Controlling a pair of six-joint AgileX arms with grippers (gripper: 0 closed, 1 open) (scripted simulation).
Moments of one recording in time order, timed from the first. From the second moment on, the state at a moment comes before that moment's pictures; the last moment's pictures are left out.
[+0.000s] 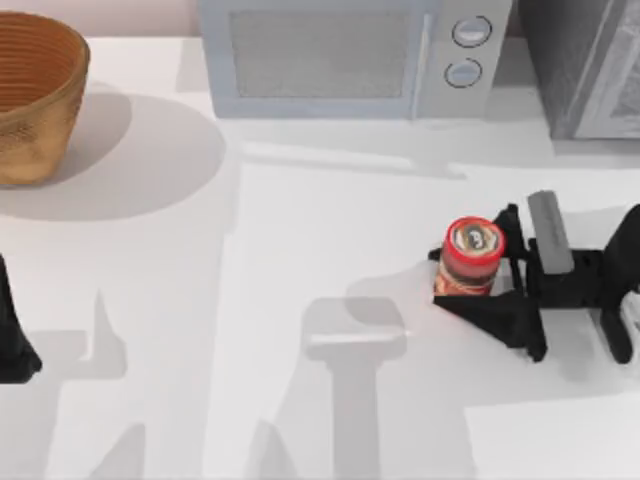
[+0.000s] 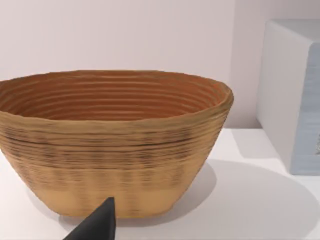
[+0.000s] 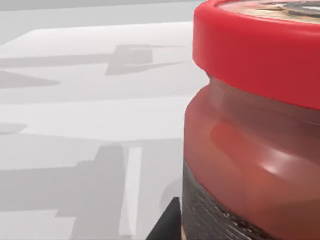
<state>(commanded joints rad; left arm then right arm) 0.00 0.00 0.00 0.00 0.00 0.00 0.12 2.55 0.90 1.76 -1.41 0.12</state>
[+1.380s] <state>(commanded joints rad) 0.00 0.00 0.00 0.00 0.00 0.00 0.10 2.24 0.88 1.47 -1.40 0.15</state>
